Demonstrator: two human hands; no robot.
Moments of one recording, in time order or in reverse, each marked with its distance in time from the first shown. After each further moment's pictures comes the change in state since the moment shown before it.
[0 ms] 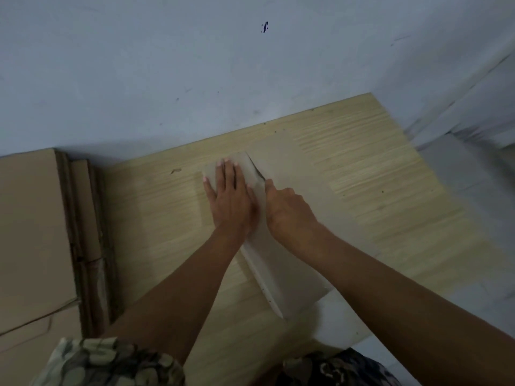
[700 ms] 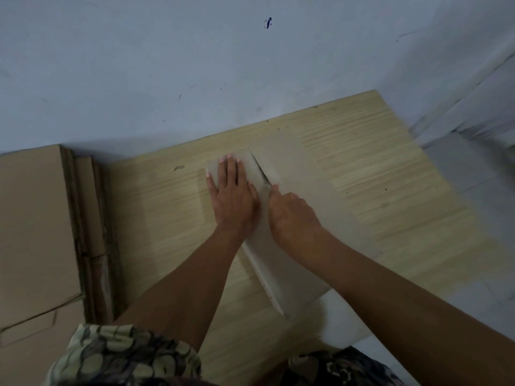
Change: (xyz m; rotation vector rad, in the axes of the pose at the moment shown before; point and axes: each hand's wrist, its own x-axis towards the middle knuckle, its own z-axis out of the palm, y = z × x) left_hand 0.002 -0.003 0.000 0.024 0.048 -0.016; right_hand -0.009 0.003 0.008 -0.064 0.000 0.003
